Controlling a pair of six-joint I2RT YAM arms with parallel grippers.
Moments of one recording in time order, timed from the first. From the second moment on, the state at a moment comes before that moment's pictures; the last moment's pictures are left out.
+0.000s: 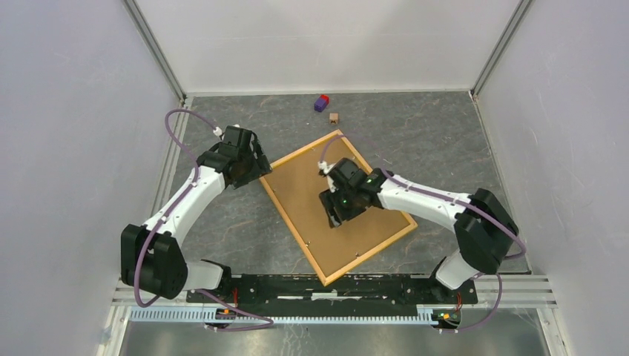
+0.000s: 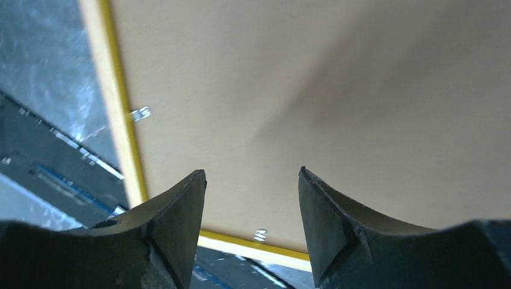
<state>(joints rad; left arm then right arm) -0.29 1.33 1.03 -0.66 -0.12 -0.66 0.82 1.56 1.07 -0.61 -0.07 0.32</state>
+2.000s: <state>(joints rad) -0.36 1.43 0.40 0.30 0.54 -1.43 1.09 1.68 1.18 -0.53 0.03 0.33</state>
